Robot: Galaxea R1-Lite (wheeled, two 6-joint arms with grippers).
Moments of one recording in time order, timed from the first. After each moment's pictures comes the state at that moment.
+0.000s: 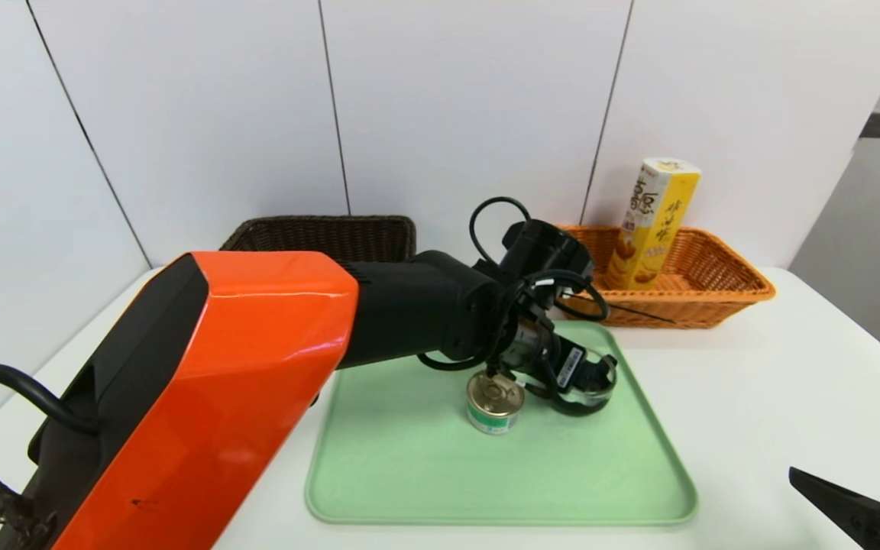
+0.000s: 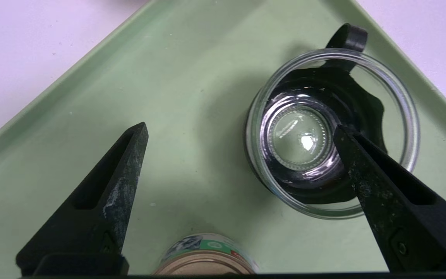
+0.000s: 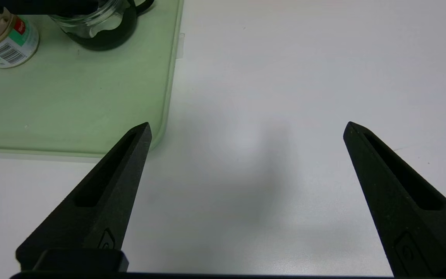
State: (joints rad) left arm -0.88 2.35 -1.99 0.34 0.05 -0.10; right arm 0.39 0.88 -0.38 0.03 -0.27 0.21
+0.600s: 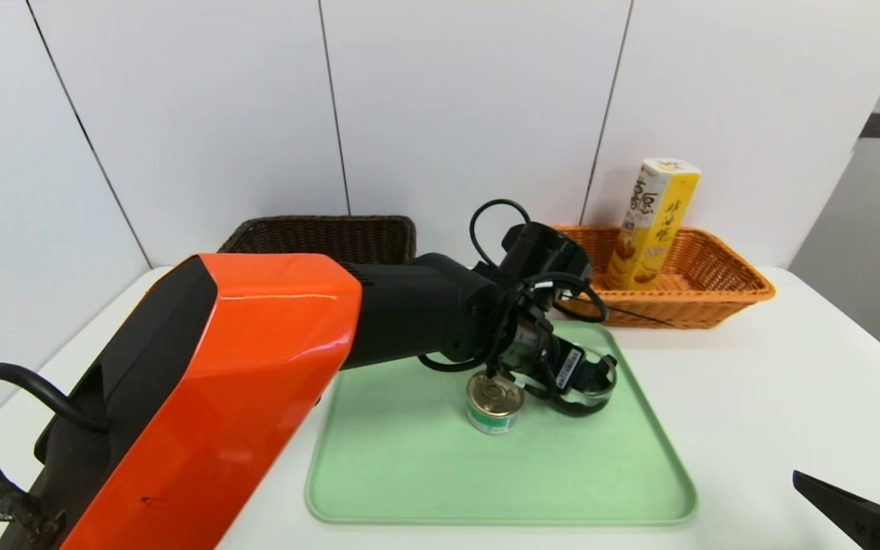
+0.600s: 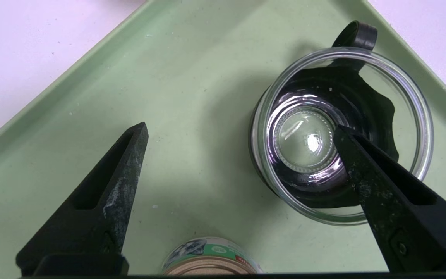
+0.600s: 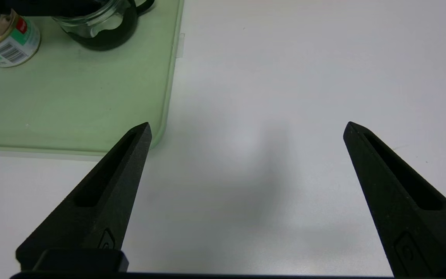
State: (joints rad) left arm -0.87 2.35 -1.99 0.34 0.05 -0.10; right arm 0.39 0.86 -0.37 0.04 -0.27 0.21
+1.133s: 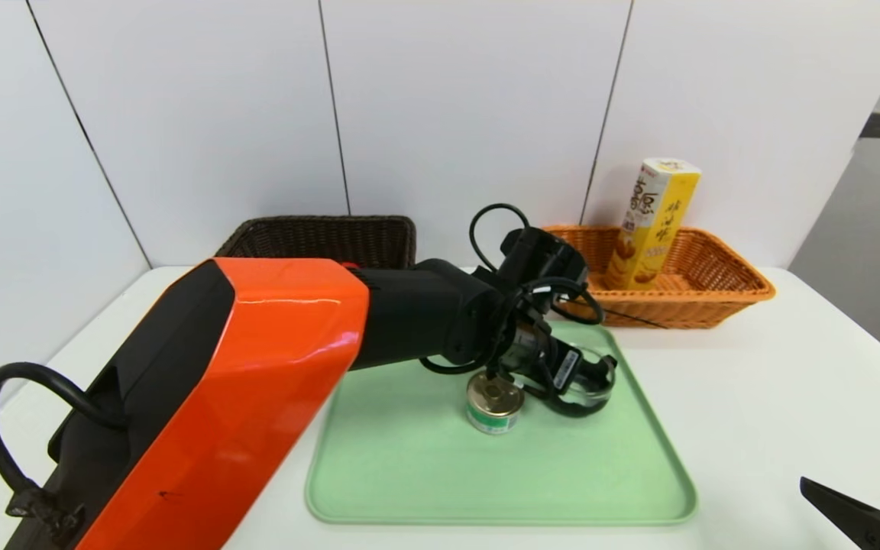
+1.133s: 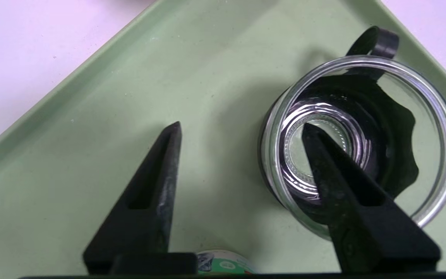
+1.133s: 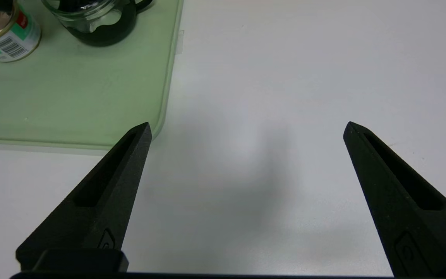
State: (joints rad) left arm -0.87 2.37 -1.99 0.32 0.05 -0.09; right arm 0.39 0.83 -0.35 0.04 -0.27 0.20
